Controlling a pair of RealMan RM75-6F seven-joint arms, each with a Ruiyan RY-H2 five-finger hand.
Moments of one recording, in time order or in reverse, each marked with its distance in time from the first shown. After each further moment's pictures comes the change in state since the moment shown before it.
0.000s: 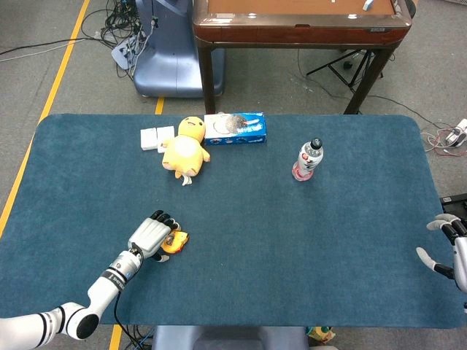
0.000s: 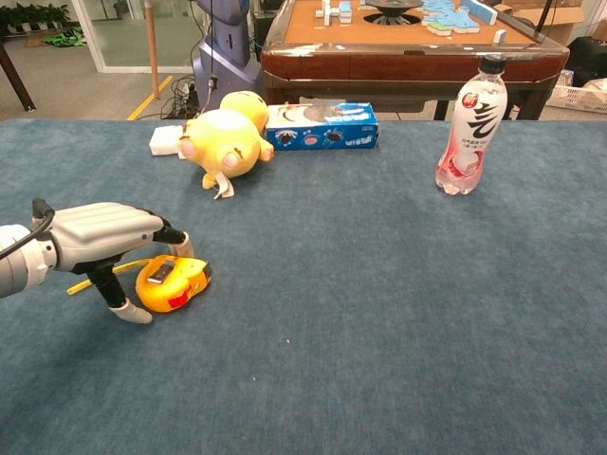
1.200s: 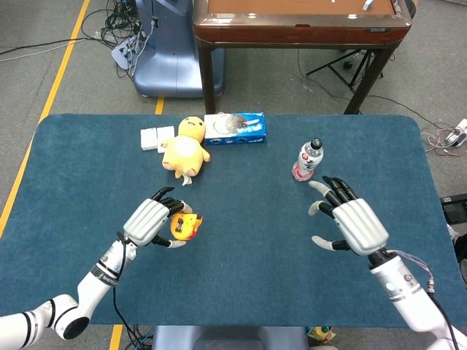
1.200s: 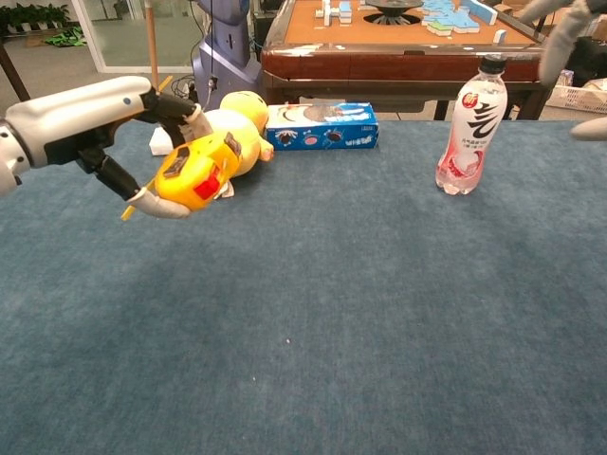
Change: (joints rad) left arm 0.011 0.119 -0.082 -0.149 0.275 0.232 -0.416; right arm 0.397 0.054 0.090 -0.362 -0.008 -0.474 -0.069
